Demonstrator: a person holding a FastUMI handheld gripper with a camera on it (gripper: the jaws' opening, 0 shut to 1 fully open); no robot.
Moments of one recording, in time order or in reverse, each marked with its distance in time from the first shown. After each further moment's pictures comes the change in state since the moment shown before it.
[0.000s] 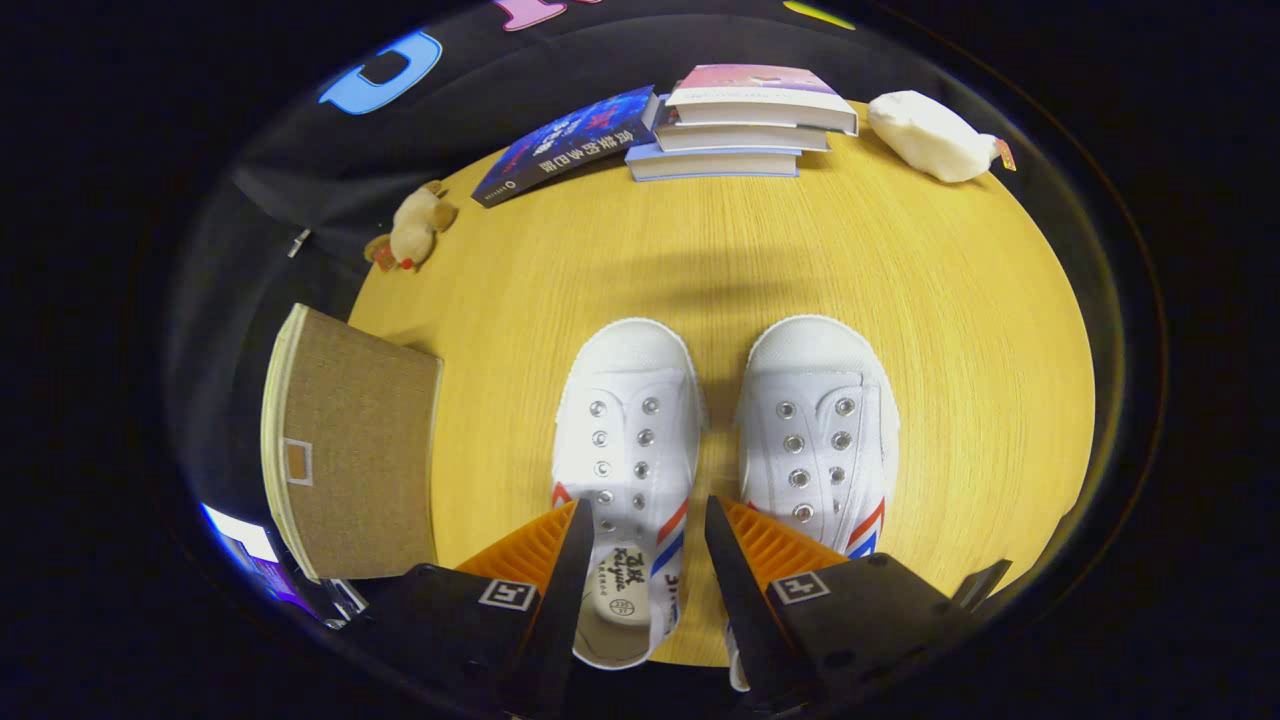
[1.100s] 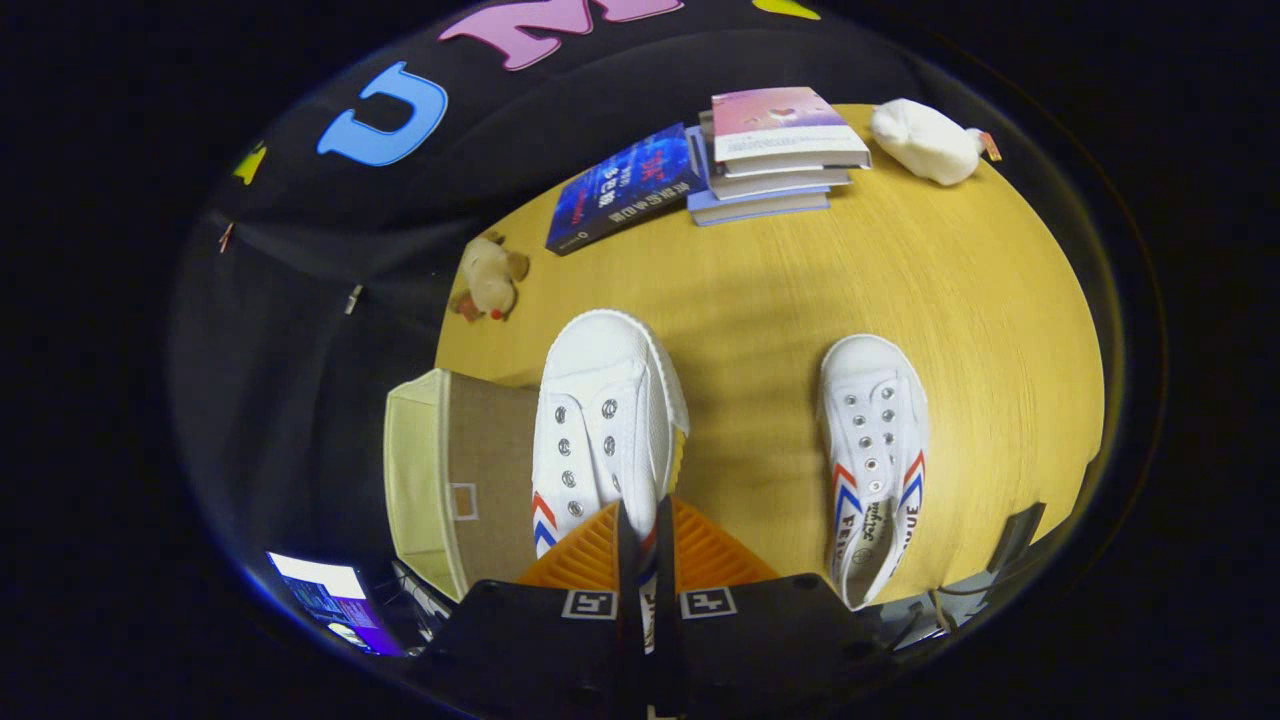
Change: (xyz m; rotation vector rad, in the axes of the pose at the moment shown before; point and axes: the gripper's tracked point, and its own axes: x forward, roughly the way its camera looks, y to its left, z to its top) arm -0.107 0.109 0.038 0.130 -0.056 0.197
